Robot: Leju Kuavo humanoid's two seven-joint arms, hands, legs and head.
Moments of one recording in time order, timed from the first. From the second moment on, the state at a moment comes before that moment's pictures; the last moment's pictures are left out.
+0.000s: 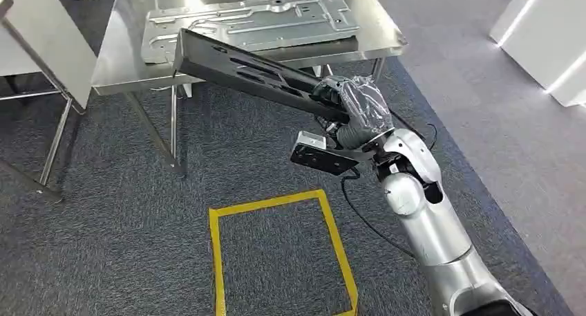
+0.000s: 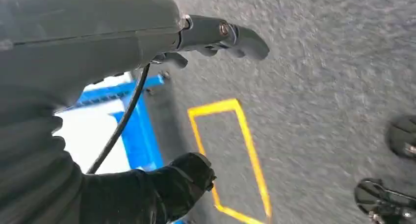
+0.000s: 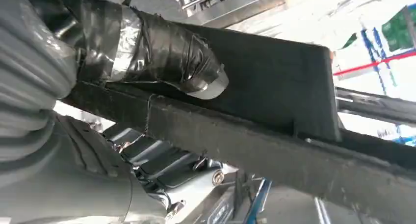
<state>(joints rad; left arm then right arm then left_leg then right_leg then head) -0.01 -0.30 1.28 -0.81 -1.50 -0.49 0.08 -0.64 -0.08 0.57 -1.51 0.84 0.05 -0.18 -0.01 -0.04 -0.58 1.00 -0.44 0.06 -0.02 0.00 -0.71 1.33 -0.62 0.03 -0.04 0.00</state>
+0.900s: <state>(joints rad) 0.00 -0.31 1.28 -0.82 -1.50 -0.48 0.08 -0.66 -0.08 0.57 -1.49 0.86 0.08 -0.12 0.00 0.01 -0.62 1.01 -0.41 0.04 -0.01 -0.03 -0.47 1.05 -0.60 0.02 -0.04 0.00</state>
